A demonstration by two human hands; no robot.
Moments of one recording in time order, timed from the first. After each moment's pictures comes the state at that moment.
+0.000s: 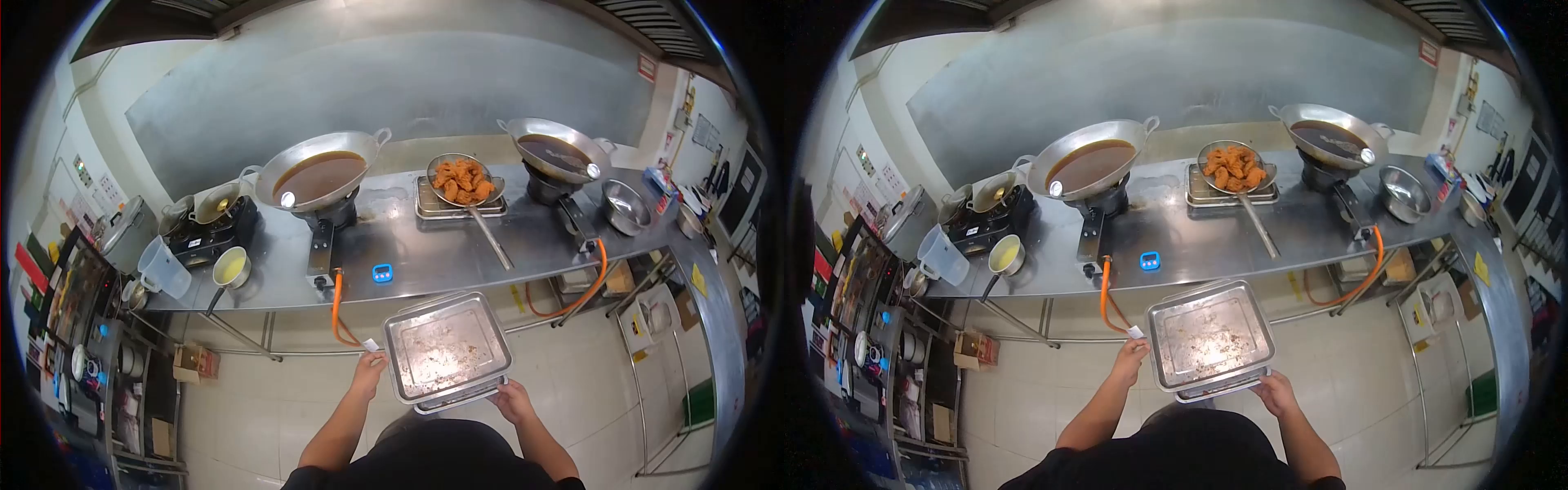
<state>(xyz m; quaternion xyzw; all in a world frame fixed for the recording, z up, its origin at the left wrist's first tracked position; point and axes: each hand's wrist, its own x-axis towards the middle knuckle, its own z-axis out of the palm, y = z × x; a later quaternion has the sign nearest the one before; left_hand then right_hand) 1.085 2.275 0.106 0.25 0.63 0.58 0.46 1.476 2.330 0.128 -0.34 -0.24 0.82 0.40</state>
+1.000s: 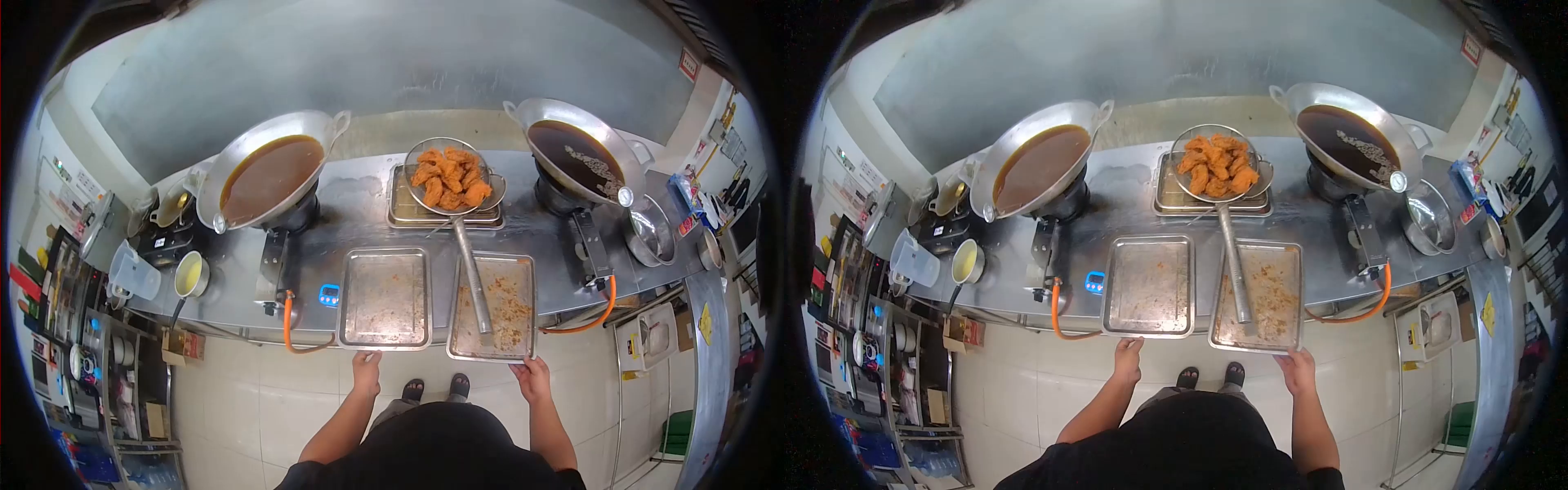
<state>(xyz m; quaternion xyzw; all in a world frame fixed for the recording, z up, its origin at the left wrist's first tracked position) 1.156 2.469 0.059 0.03 0.69 0.61 0.38 1.546 2.601 0.123 -0.42 -0.21 0.75 0.47</state>
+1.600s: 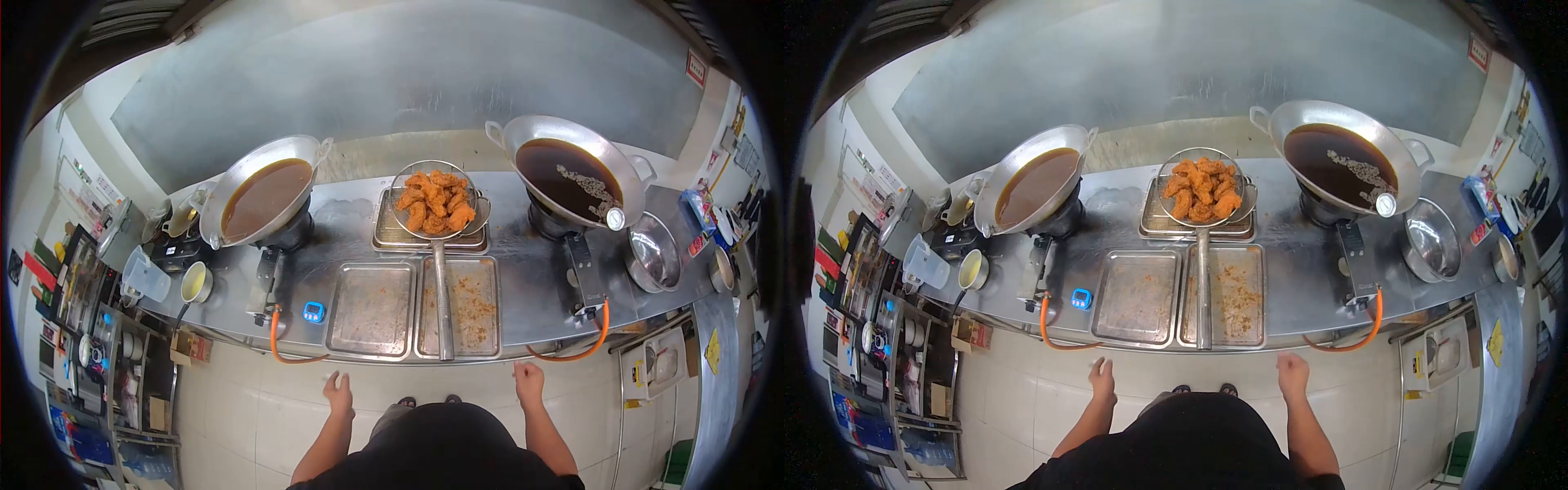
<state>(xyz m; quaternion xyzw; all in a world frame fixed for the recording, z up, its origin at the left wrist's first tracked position) 1.189 2.452 0.065 0.02 0.81 0.55 0.22 1.609 2.694 0.055 -0.59 -0.67 0.36 0.28</state>
